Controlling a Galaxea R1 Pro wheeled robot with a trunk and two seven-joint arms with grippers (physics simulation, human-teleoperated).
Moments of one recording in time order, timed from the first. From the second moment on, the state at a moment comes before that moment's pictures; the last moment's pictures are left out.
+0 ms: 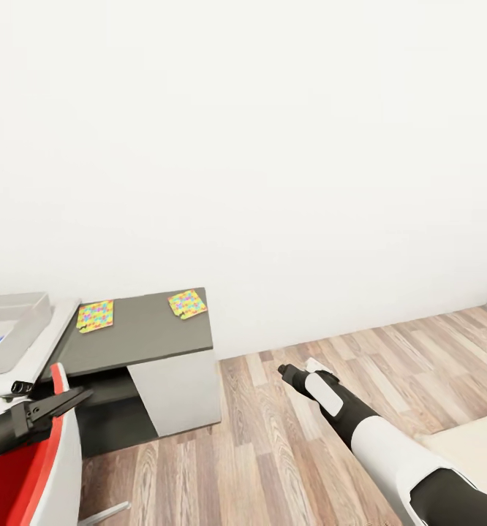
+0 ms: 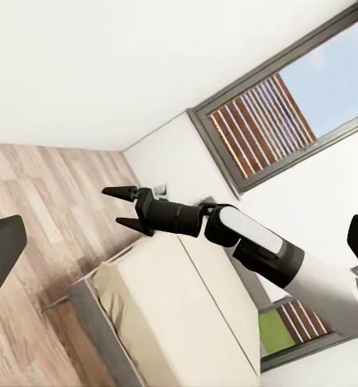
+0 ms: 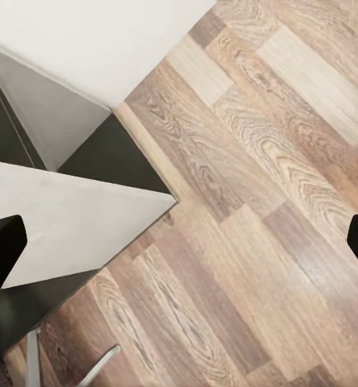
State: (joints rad) left arm -0.21 0.32 0.59 -1.40 0.26 1.01 -1.53; right arm -0.82 0.02 0.47 -0.47 -1.10 0.25 -0.32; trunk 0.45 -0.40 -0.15
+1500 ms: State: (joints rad) left arm -0.21 0.32 0.60 -1.40 0.26 1.01 -1.53; right arm -0.82 0.04 0.47 -0.47 -1.09 0.25 -0.32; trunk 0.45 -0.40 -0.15
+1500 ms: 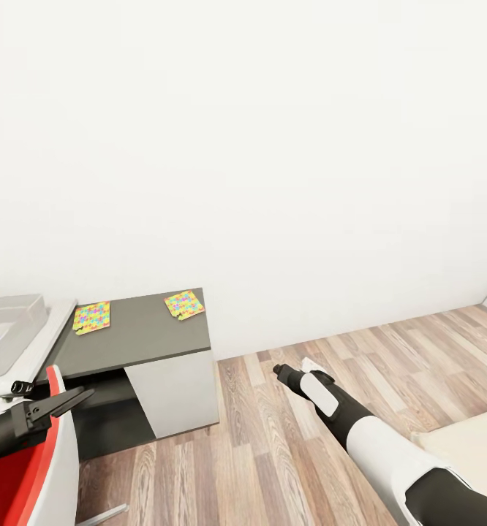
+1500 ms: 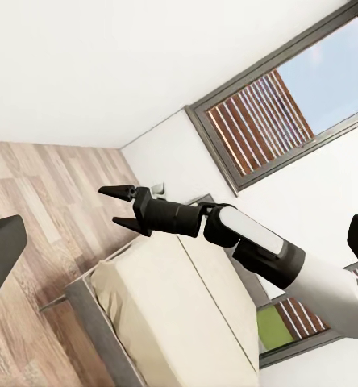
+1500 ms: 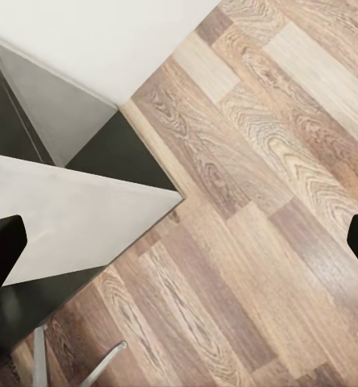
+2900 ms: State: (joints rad) left arm -0.21 0.31 0.47 -1.47 0.25 1.01 -1.48; right arm -0.82 0.05 0.47 -0.47 -1.09 0.25 -0.32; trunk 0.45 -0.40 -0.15
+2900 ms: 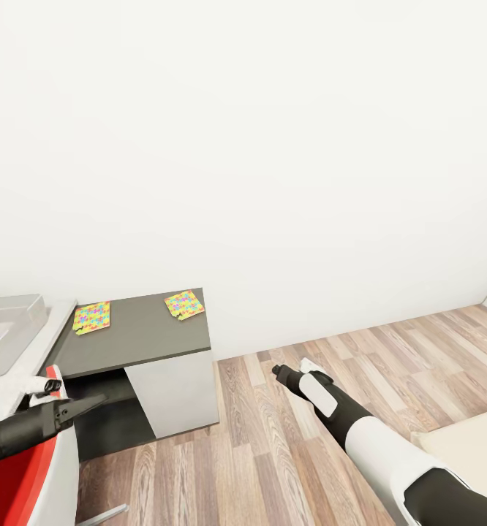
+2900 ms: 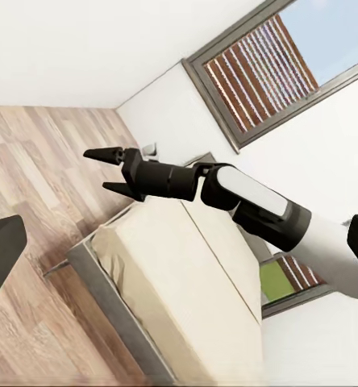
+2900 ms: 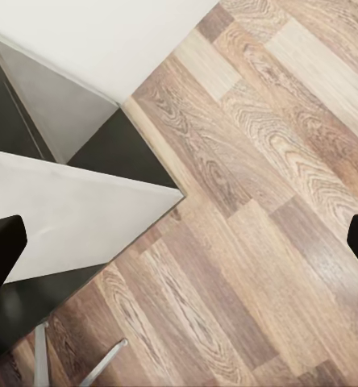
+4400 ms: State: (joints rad) left arm -0.21 0.31 0.37 -1.48 0.25 1.01 -1.22; right arm -0.82 0.05 0.47 -0.47 -1.09 0.25 -0.31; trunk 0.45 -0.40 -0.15
